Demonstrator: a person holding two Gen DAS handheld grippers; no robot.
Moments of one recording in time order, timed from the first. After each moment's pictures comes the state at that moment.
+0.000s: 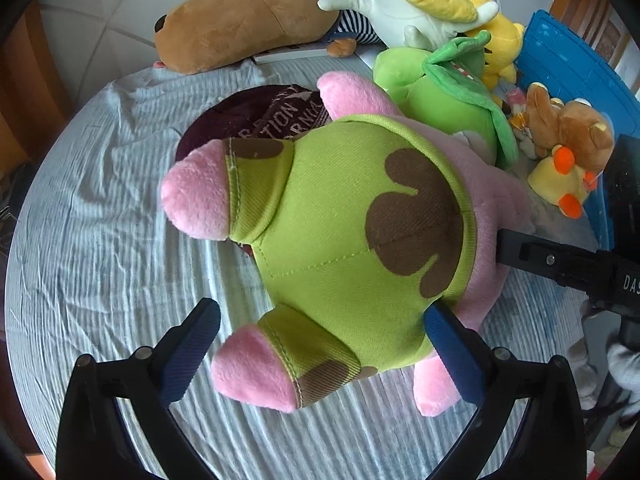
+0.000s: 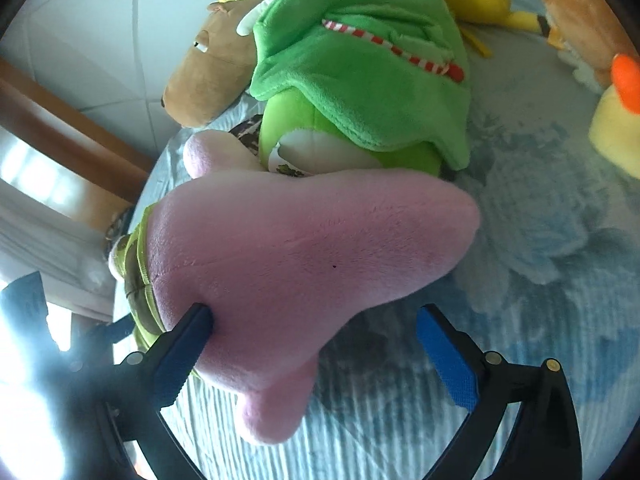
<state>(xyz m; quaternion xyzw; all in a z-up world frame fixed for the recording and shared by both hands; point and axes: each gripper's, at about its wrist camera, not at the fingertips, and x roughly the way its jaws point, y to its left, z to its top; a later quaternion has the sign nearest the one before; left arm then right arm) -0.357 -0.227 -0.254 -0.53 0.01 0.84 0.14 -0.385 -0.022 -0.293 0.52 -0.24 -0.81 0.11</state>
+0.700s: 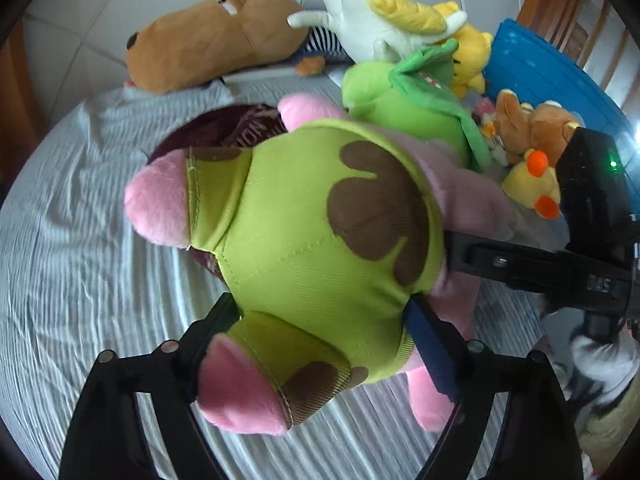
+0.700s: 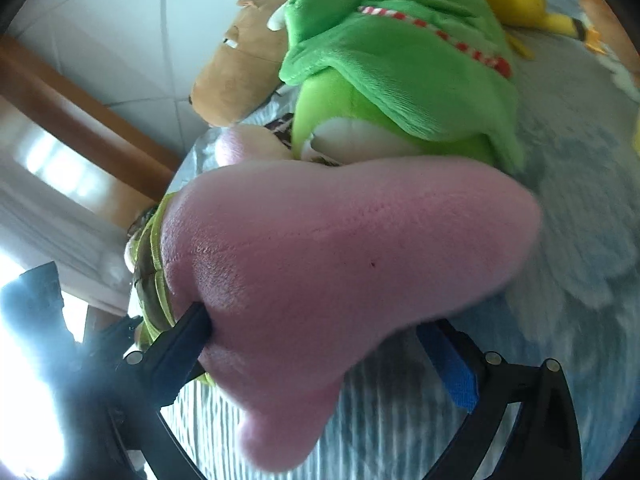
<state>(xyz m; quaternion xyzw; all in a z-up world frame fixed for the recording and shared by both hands) -0.358 -0.226 -0.269 -0.48 -0.01 0.86 0.20 -0.415 -0.041 -0.318 0.48 -0.24 -0.83 0.16</state>
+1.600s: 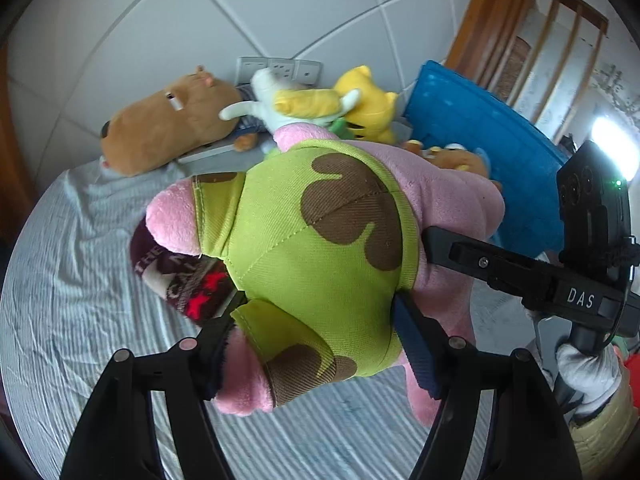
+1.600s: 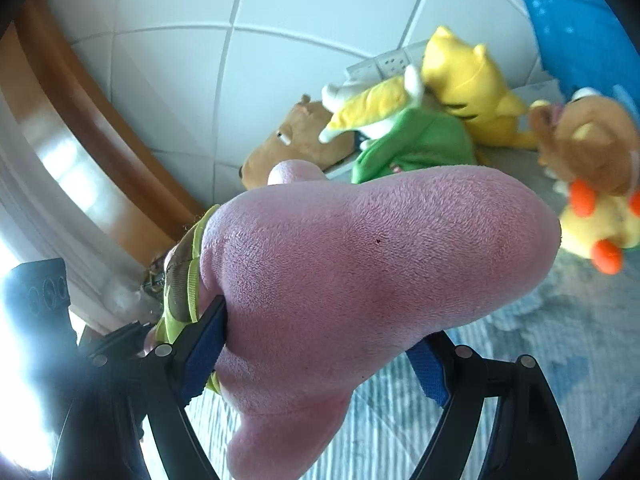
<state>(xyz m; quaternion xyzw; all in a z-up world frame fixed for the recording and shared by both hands) -0.300 -0.203 -0.144 -0.42 -0.01 0.86 0.29 -0.324 -0.024 -0.183 0.38 -0.21 -0.89 0.12</state>
